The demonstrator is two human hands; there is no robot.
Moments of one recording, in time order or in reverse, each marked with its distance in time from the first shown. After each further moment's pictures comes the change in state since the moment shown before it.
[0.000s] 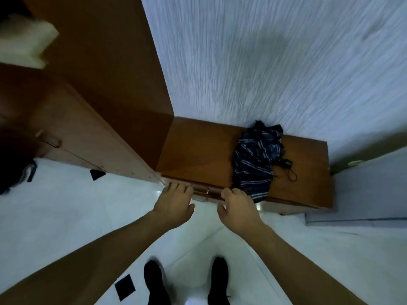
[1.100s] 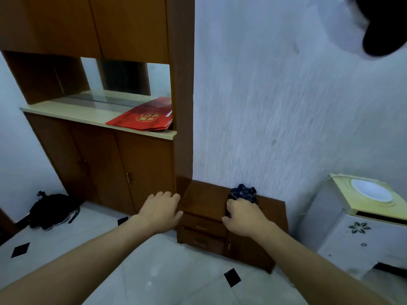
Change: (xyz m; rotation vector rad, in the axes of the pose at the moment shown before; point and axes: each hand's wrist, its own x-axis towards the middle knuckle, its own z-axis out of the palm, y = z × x) left_hand -0.508 0.108 -0.176 0.077 0.443 -0.116; right_hand -0.460 -0.159 -0.175 -0.284 0.168 -0.210
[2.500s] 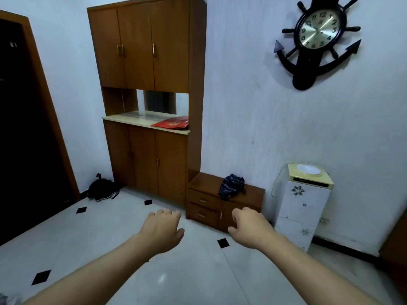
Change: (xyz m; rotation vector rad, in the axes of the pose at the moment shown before) left_hand -0.615 0.355 -0.066 0.080 0.040 -0.217; right_hand -0.677 -0.004 0.004 -0.064 0.132 -0.107
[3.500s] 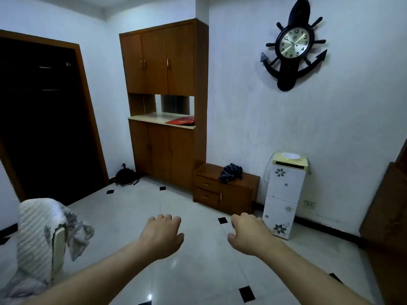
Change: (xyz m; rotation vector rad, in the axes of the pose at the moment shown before) left_hand -0.370 0.215 -0.051 0.045 -0.021 -0.101; right_hand -0.402 0.052 -0.022 -0.038 -0.034 -0.085
